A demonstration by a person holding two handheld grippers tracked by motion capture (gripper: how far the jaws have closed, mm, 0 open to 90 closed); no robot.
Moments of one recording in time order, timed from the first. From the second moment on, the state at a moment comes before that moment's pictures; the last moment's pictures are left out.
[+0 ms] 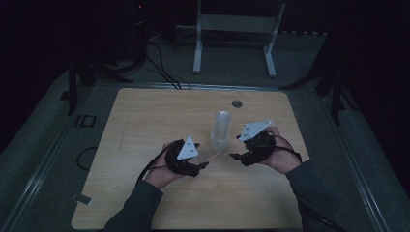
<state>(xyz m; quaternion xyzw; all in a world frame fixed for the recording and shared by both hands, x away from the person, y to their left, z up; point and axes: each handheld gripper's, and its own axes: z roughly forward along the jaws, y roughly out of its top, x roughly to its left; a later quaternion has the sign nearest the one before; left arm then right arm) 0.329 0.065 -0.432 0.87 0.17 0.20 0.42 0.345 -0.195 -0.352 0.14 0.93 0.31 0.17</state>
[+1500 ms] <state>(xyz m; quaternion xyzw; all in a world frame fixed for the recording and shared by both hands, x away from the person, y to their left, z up) 0.325 0.048 -0.434 0.91 0.11 0.18 0.35 0.341 -0.168 -0.364 0.07 0.96 0.24 0.12</state>
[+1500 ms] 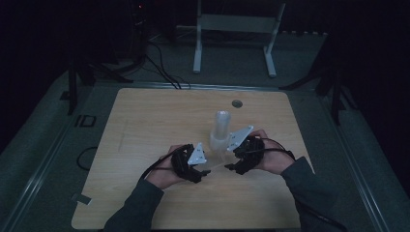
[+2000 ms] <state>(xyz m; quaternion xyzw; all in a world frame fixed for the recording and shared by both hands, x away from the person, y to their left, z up) 0.323 0.045 -0.437 0.92 0.10 0.18 0.34 0.339 -0.148 -0.364 0.03 0.98 0.17 0.12</state>
